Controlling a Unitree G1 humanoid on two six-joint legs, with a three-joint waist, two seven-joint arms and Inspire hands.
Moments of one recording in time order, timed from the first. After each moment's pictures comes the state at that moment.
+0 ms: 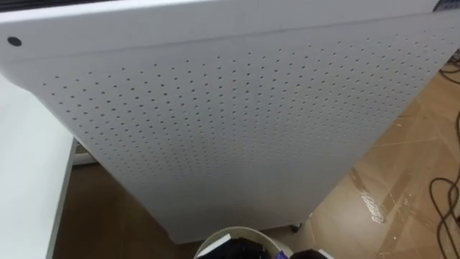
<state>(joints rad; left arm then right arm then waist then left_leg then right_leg) -0.05 0.27 -0.52 0.41 -0.22 -0.04 -0.39 -0.22 -0.23 0.37 0.97 0.23 0.00 0.11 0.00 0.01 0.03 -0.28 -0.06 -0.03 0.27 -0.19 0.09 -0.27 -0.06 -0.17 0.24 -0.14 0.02</state>
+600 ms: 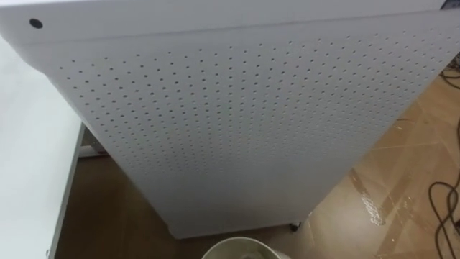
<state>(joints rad) -0.06 0.26 -0.53 0.54 -0.12 -0.04 -0.45 -0.21 -0.23 0.37 1.01 0.24 0.00 0.11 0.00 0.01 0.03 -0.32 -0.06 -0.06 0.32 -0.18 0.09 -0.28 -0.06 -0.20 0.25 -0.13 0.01</state>
